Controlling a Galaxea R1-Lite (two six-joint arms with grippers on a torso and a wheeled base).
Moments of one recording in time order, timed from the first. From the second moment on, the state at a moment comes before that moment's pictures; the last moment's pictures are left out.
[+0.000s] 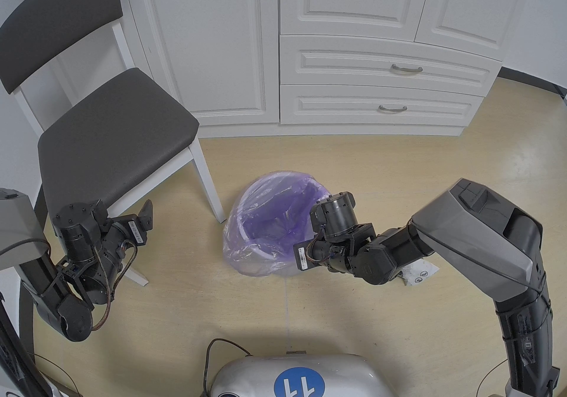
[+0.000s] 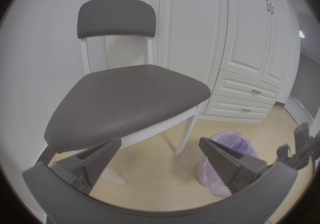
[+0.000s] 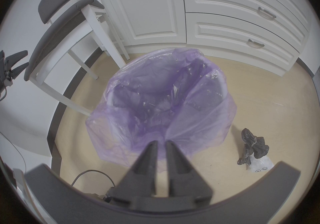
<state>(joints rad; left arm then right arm) -0.21 1.95 -0.32 -1.52 0.35 -0.17 0.63 2.45 -1.44 -0.41 -0.17 0.15</state>
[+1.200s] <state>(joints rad) -0.21 1.92 -0.30 -1.53 0.35 -0.17 0.61 2.51 -1.33 -0.38 -0.10 -0.02</state>
